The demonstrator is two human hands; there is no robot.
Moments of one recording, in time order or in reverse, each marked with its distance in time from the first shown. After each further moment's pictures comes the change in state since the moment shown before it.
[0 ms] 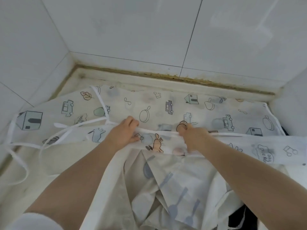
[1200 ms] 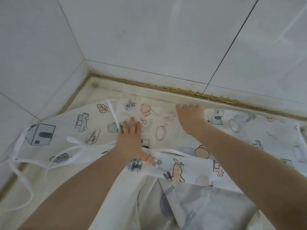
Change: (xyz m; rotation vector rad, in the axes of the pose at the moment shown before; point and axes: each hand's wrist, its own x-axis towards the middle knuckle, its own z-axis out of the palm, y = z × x) left_hand 0.044 -0.033 -0.017 0.222 -0.305 -0.361; right_hand 0.090 -0.030 -0.117 -0.054 0.295 -0.004
